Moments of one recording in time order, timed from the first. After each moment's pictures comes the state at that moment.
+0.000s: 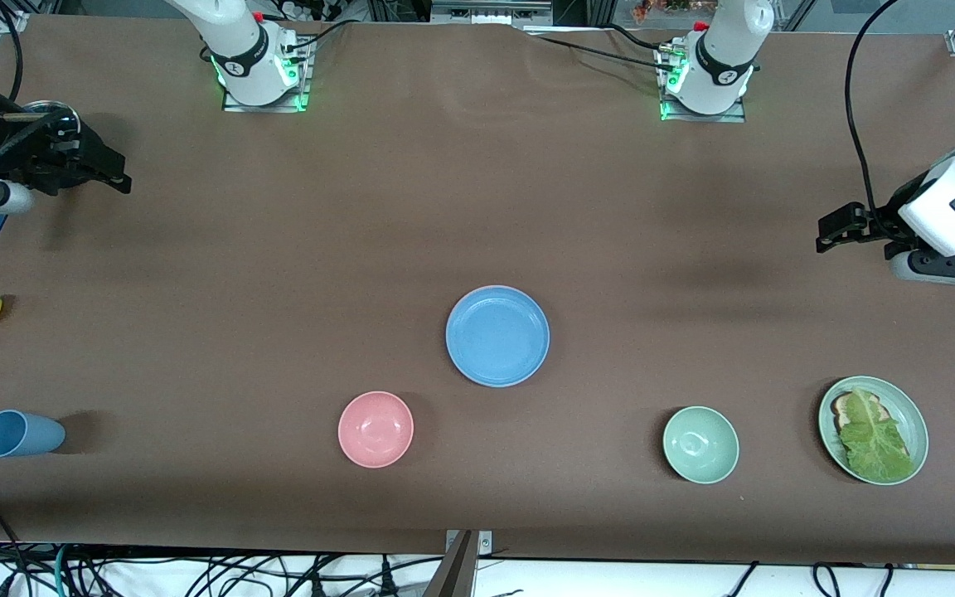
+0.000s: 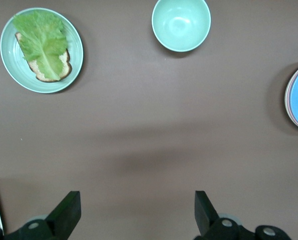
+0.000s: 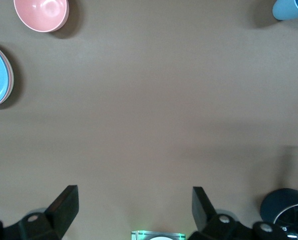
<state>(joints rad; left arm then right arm) 0.00 0.10 -0.01 -1.63 -0.02 1.68 0.07 0.19 0.06 -0.12 -1.49 0.04 1.45 0.05</state>
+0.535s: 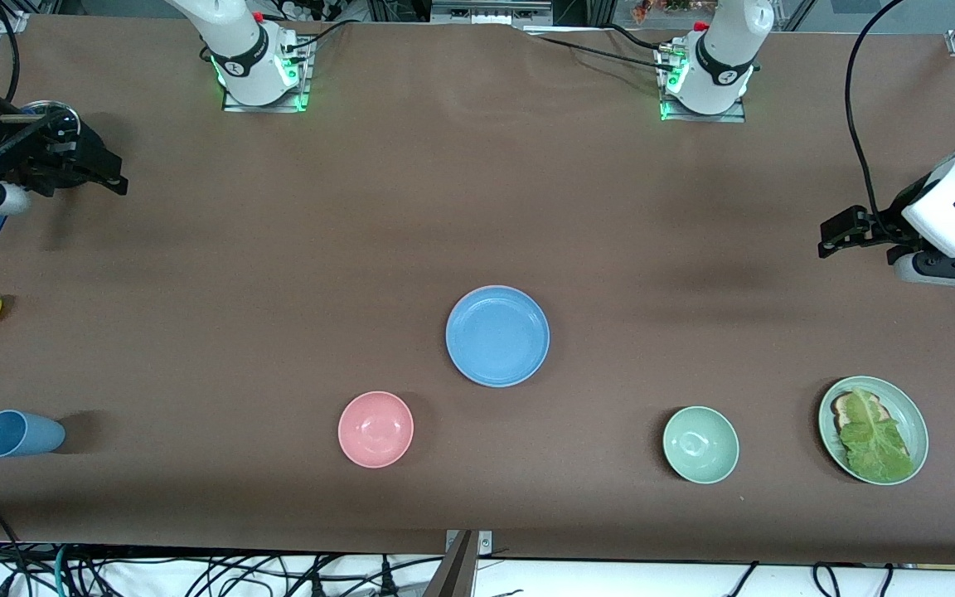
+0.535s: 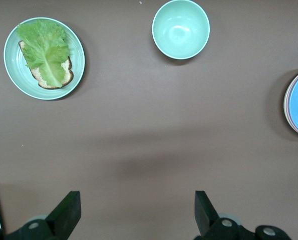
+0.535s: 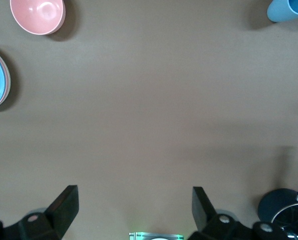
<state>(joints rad) 0.00 0.10 -0.01 -1.63 -0.02 1.70 0.07 0.18 0.06 -0.11 -1.49 0.03 1.47 0.05</state>
